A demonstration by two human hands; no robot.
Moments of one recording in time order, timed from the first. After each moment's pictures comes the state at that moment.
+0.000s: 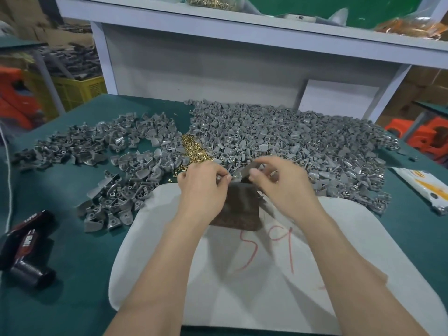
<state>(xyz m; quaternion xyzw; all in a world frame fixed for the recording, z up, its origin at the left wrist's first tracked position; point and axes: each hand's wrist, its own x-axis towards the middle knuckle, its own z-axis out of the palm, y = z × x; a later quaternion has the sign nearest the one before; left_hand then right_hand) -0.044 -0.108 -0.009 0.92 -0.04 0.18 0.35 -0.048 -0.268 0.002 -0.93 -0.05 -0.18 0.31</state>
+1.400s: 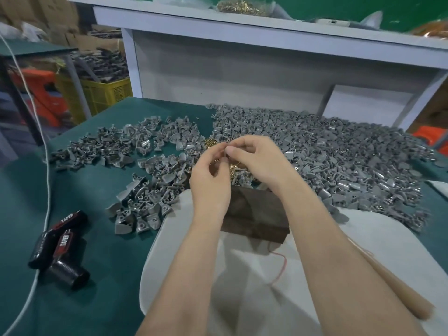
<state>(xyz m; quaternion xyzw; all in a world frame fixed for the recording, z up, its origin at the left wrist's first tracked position) -0.036 -0.089 -0.002 0.67 0.03 0.23 0.71 -0.005 -0.185 0.040 -0.83 -0.15 -0.02 0.53</state>
